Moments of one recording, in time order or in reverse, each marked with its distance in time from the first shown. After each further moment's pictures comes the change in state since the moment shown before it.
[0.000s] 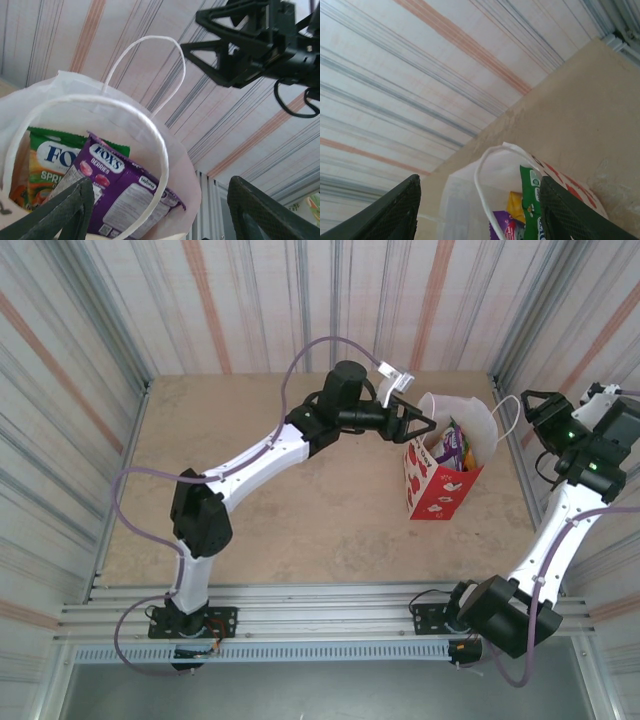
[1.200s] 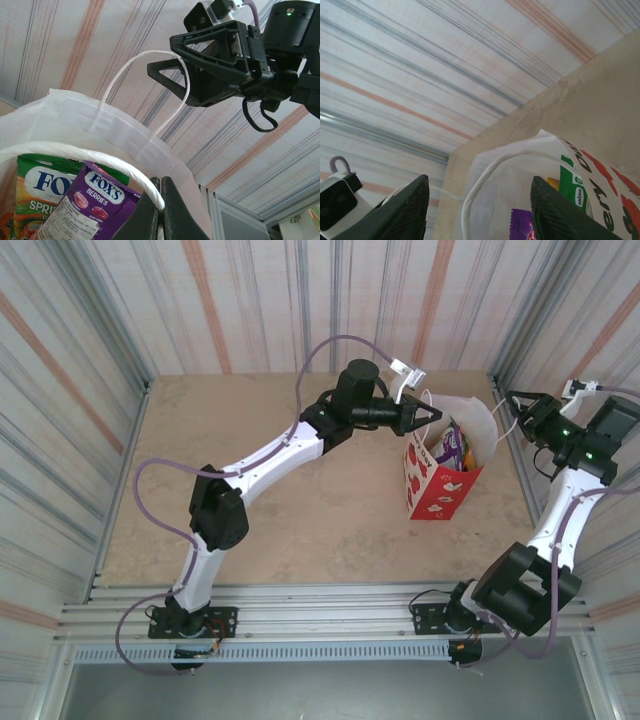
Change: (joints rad) left arm -0.014 0.122 0.132 0.035 0.006 -0.029; right arm 0.014 0.142 -0.077 0.217 -0.307 0.028
